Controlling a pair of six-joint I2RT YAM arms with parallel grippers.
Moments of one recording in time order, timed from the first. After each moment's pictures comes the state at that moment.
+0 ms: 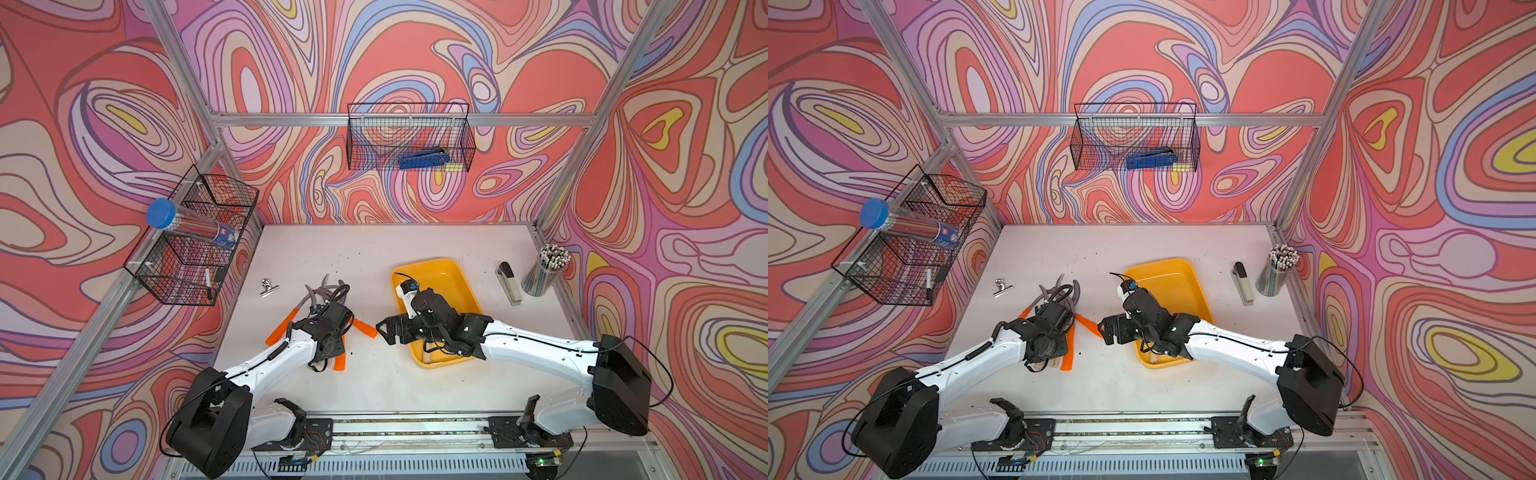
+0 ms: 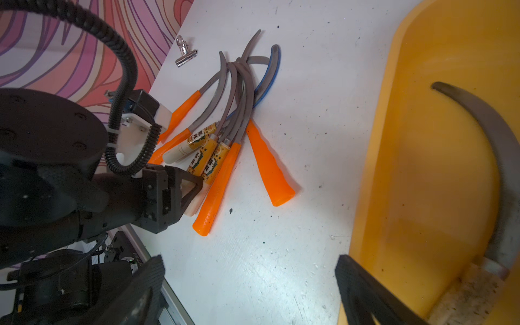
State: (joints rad) left arm -0.48 1.24 0.62 -0.72 -0.29 -0.80; right arm 0.96 1.45 0.96 -0.18 -0.03 0.61
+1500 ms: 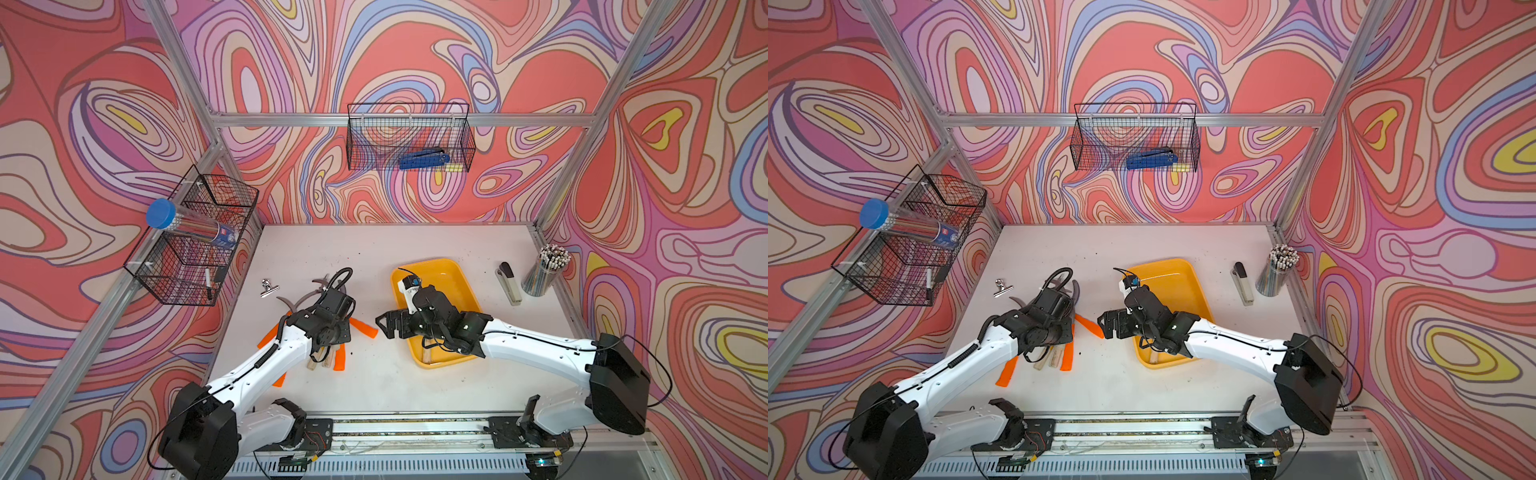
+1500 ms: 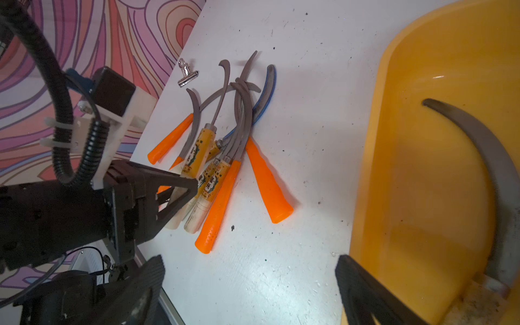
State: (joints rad) left arm -0.50 1.17 0.76 -0.73 -0.19 -0.61; right arm 0.93 1.46 0.96 -0.12 -0.03 0.64
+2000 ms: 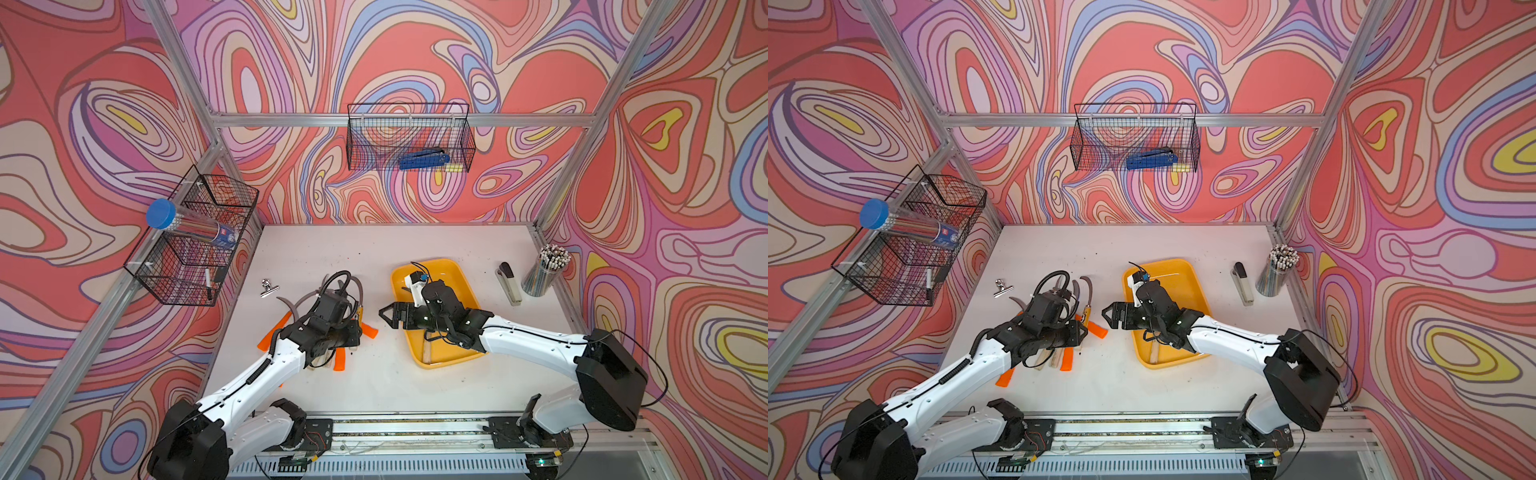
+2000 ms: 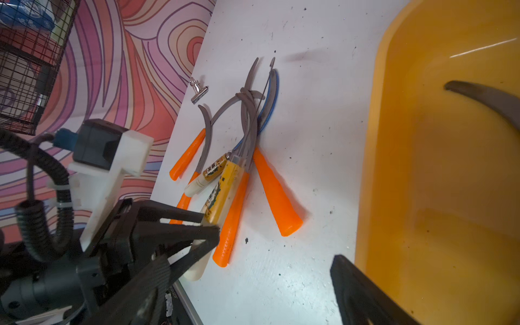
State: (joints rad) left arm -0.50 1.07 0.64 -0.50 0.13 -0.55; right arm 0.84 1.49 0.90 0.05 -0.19 0.75
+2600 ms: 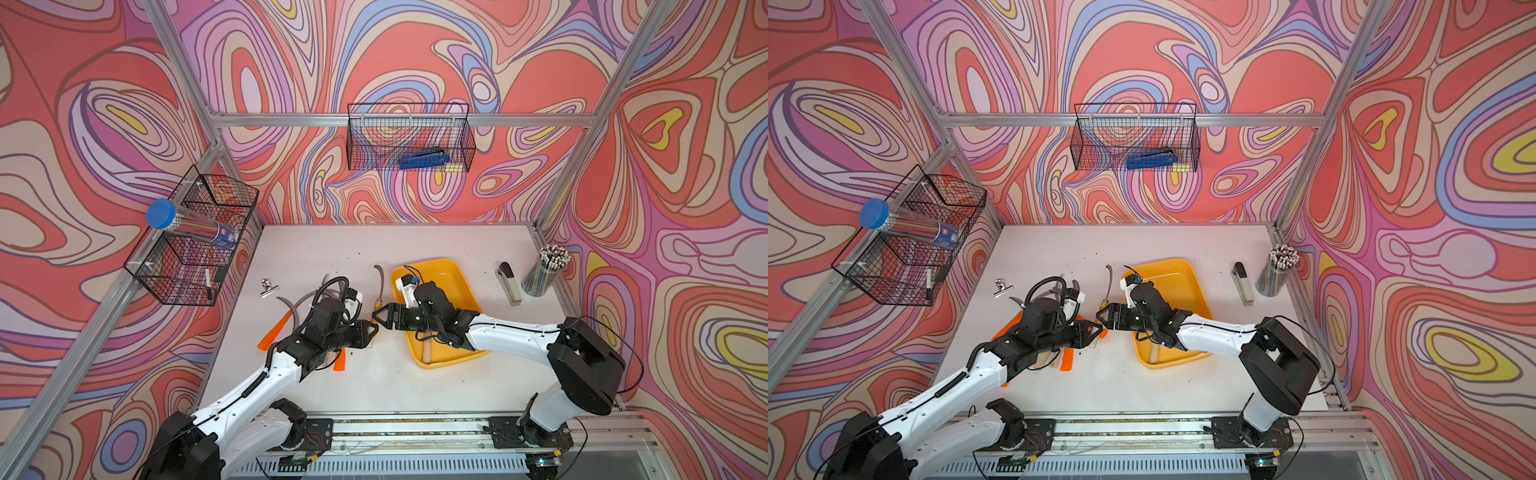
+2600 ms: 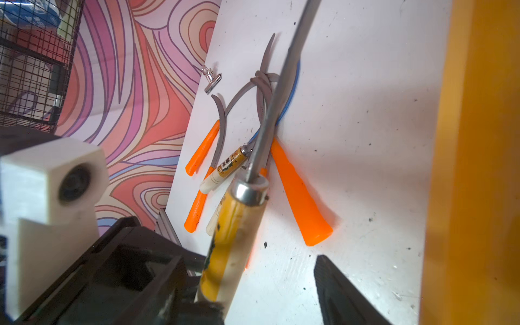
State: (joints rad) left arm -0.53 0.99 0.53 -0.20 0.34 -0.55; right arm 0.84 1.62 0.90 0.20 -0.28 0.83
